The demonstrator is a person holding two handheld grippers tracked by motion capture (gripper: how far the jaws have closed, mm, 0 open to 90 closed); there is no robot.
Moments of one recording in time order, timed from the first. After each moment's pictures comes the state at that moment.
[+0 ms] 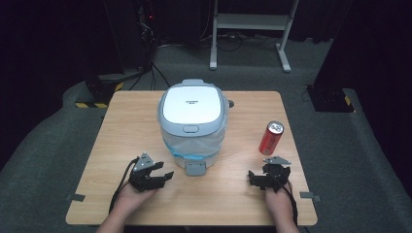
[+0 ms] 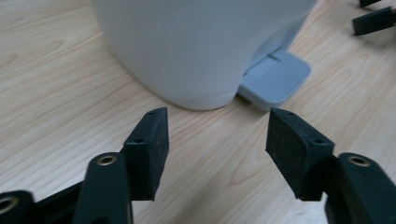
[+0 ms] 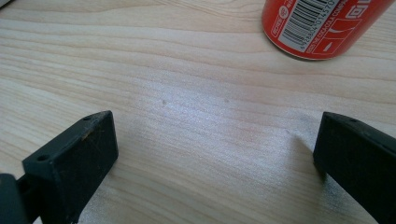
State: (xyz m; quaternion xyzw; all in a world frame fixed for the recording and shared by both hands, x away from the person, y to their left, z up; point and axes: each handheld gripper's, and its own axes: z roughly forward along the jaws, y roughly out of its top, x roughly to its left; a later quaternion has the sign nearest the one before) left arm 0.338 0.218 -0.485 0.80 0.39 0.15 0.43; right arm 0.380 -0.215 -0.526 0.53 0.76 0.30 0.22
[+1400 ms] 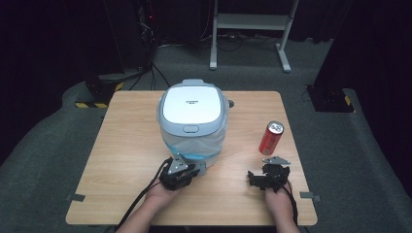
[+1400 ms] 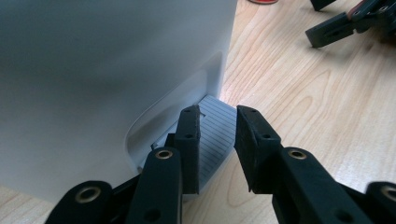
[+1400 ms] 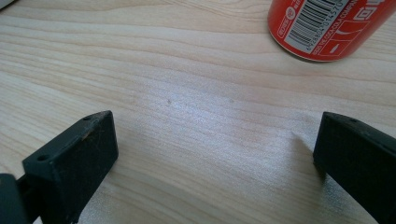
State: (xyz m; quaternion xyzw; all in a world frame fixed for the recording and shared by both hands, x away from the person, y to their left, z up) left arm 0.352 0.134 -0.496 0.83 0.32 0.17 0.43; right arm 0.380 -0.214 -0.526 0.52 0.77 0.30 0.21
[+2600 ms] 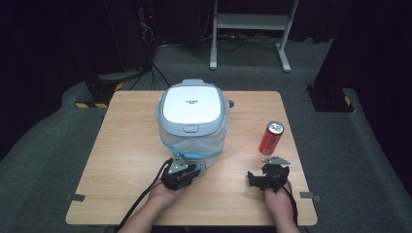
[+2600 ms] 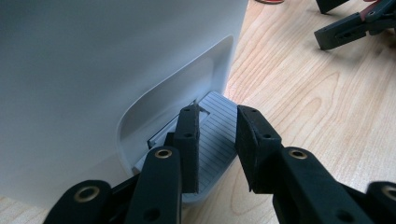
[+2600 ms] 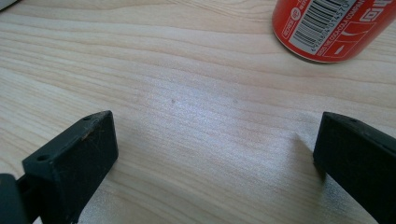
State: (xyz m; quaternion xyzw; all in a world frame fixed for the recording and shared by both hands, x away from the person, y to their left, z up) left arm 0.356 0.136 -0.511 0.82 0.33 0.16 0.45; right arm 0.380 -0.214 -0.526 0.52 0.77 0.30 0.21
